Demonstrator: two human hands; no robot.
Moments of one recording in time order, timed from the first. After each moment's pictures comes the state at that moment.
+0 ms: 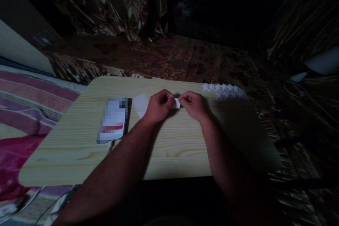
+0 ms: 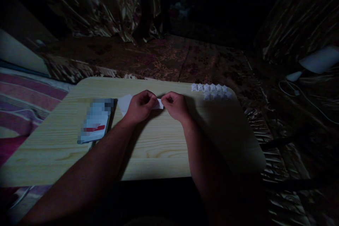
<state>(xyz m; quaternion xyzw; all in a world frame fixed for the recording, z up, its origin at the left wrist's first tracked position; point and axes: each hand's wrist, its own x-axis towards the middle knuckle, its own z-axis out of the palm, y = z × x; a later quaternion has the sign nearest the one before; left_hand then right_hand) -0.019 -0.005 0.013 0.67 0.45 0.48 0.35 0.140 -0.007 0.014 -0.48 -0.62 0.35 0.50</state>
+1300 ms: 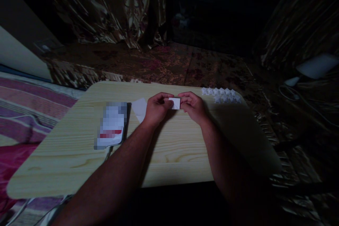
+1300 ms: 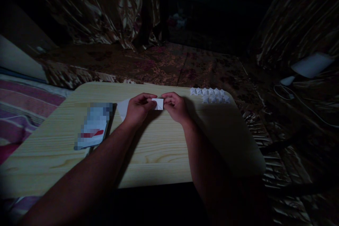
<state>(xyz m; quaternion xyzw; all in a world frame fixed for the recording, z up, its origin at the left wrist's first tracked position) -0.014 0.000 0.011 0.51 0.42 0.57 0.49 0.146 -0.006 0.013 -0.42 -0.60 0.45 0.51</state>
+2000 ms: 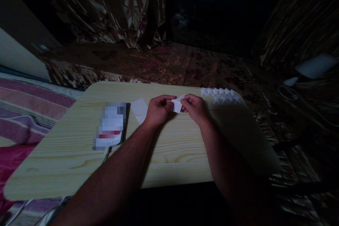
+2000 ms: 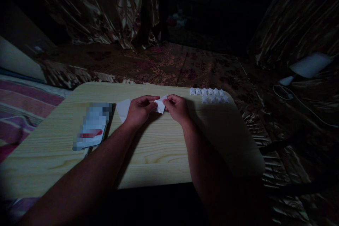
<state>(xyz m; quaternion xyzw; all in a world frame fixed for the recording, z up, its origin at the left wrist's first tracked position) -0.012 -0.003 0.009 0.54 0.42 0.53 0.50 0.145 -0.006 0.014 -0.47 -0.57 0.43 0.52</state>
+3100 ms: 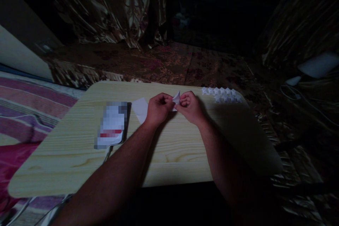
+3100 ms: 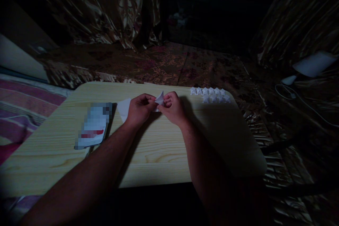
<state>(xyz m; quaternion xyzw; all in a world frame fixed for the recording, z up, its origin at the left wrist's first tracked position) -0.011 0.002 0.002 0.54 0.45 0.56 0.45 0.134 -0.009 0.009 -0.48 -0.62 0.35 0.51</state>
